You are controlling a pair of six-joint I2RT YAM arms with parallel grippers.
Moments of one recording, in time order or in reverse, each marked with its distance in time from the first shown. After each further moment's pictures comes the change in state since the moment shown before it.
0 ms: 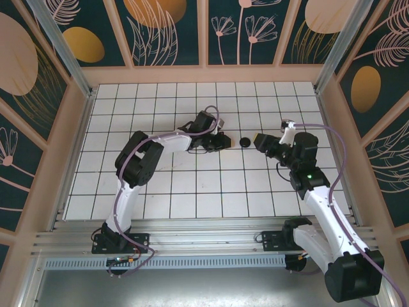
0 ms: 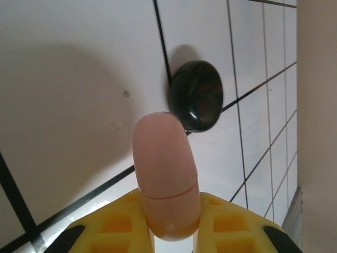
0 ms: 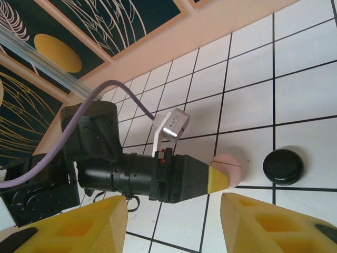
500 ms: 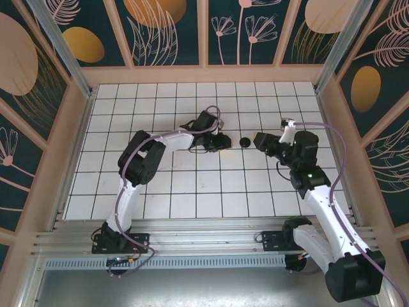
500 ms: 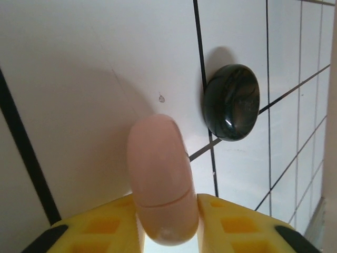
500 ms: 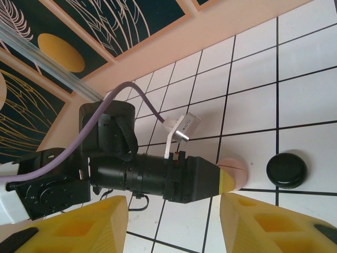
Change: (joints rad) left arm -0.001 0.035 0.072 -0.116 -0.058 0.031; right arm 0.010 0.002 0.027 -0.015 0.003 -0.008
